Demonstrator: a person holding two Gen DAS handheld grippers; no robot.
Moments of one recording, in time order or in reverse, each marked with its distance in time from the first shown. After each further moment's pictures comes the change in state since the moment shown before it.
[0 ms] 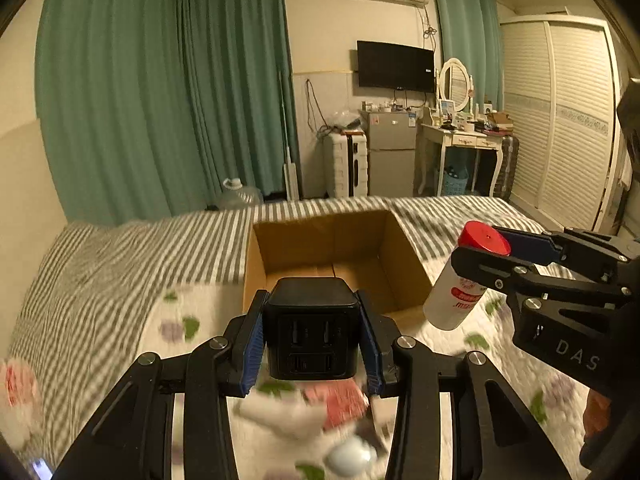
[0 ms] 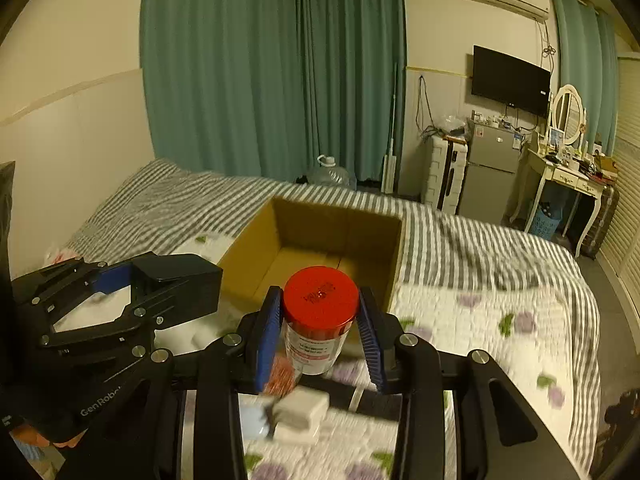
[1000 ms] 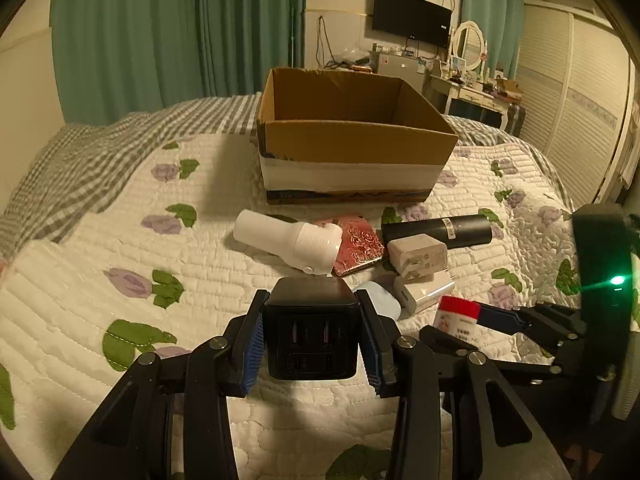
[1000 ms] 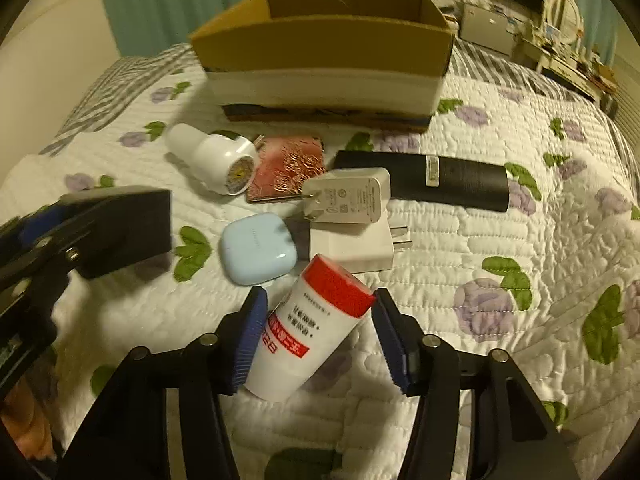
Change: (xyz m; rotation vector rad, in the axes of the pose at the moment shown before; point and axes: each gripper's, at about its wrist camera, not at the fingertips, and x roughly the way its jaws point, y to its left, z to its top) left arm -0.009 0.021 -0.160 -0.088 0.212 -0.035; right arm 0.058 0.054 -0.190 0.103 0.387 -0.028
